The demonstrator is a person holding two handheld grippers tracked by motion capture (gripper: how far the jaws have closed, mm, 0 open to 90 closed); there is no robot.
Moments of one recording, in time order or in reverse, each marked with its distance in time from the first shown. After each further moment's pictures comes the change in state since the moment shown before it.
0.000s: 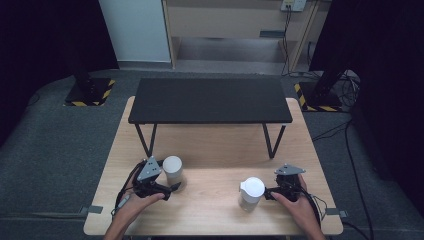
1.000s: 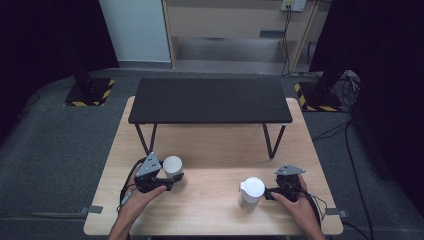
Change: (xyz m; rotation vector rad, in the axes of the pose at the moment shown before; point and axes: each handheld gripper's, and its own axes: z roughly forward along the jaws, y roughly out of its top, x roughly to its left) left arm 0.007 -0.007 0.004 -0.095 -0.032 -0.060; right arm 0.000 0.000 0.000 0.000 0.002 -0.001
